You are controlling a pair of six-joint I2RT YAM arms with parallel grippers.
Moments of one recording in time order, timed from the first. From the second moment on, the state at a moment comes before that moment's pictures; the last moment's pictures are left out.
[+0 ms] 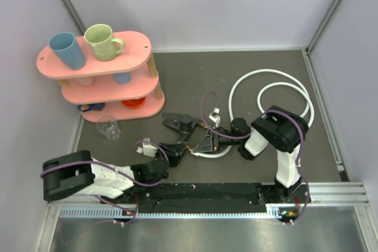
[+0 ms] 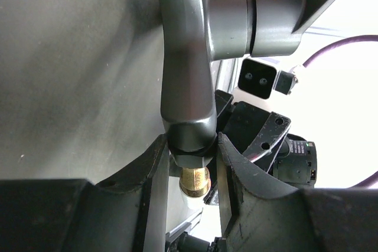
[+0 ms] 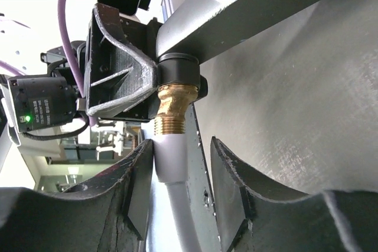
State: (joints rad) left arm -1.24 1.16 0.02 0.75 -0.75 -1.83; right arm 0.70 1.94 0.41 1.34 -0.85 1.13
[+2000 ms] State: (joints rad) left arm -1.25 1.07 0.02 0.66 -0.70 -1.87; right arm 1.45 1.42 0.60 0.10 0.52 -0.50
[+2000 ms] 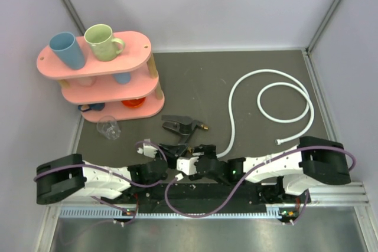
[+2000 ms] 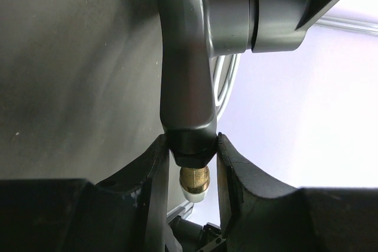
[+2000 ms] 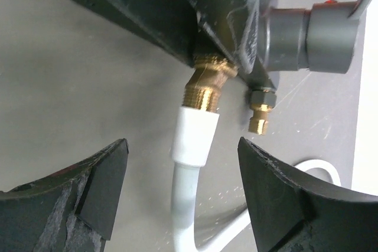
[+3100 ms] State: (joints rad) left arm -1.24 1.19 0.02 0.78 -0.71 -1.85; right arm 1.31 1.46 0.65 0.18 0.34 -0.34
